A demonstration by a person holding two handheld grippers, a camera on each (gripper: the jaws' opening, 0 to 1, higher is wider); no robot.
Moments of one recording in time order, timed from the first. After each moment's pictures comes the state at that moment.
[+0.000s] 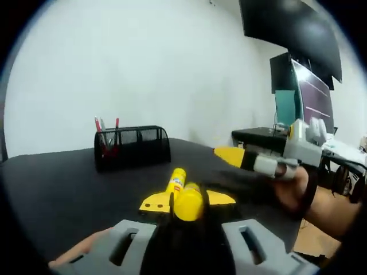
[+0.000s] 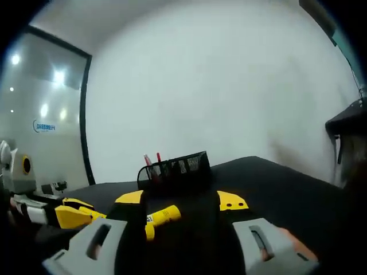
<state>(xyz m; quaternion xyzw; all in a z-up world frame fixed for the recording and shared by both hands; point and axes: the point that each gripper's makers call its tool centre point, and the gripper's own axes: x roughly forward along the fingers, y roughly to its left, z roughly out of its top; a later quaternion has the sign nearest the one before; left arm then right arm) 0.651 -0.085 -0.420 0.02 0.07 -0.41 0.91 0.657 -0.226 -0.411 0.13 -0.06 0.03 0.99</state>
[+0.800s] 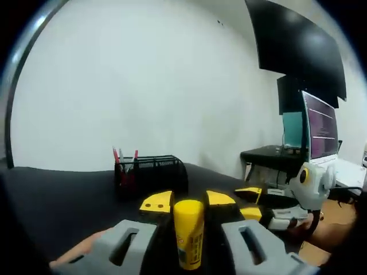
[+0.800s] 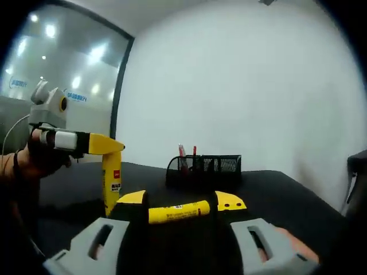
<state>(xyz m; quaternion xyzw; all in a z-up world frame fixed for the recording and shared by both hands) 0.681 -0.061 -0.359 0.00 0.02 -0.38 0.92 0.651 -0.161 -0.408 0.01 -0.05 0.14 0.99</state>
